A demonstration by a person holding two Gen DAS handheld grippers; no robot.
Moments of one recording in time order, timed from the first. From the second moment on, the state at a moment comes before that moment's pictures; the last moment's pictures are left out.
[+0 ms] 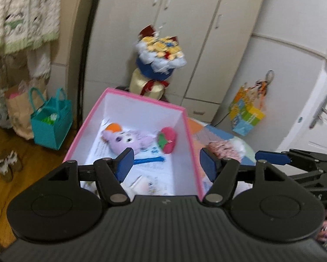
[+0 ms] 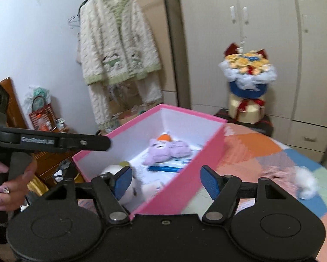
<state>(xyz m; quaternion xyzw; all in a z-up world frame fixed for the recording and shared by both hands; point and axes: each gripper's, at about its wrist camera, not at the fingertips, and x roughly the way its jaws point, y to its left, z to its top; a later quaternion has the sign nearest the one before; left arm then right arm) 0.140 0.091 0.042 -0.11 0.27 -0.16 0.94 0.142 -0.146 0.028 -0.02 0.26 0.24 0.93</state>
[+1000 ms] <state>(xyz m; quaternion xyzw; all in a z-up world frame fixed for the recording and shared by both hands) 0.208 -0.118 0.001 -0.03 0.26 -0.20 0.94 0.170 -0.340 0.011 0.07 0.28 0.12 0.95</state>
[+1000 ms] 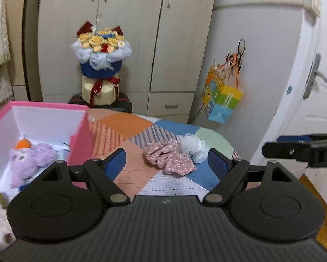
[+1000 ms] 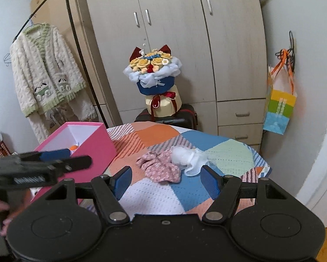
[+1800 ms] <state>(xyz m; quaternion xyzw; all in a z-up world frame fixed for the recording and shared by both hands) 0.319 -0.187 -0.095 -0.03 0.38 -0.13 0.91 0.359 -0.368 -0.103 0.15 0.39 0.19 0.89</state>
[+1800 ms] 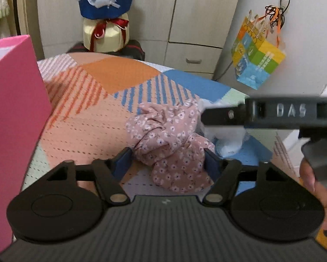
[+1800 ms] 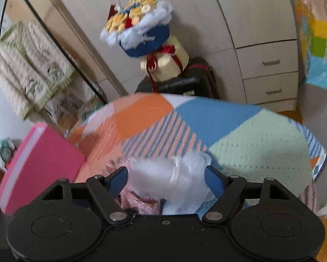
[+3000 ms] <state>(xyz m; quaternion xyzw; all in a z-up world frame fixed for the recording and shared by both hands) 0.221 -0.119 -0.072 -0.09 0.35 -0.15 0.92 0.201 -0.322 -0.093 0.05 0.29 0.09 0.95</state>
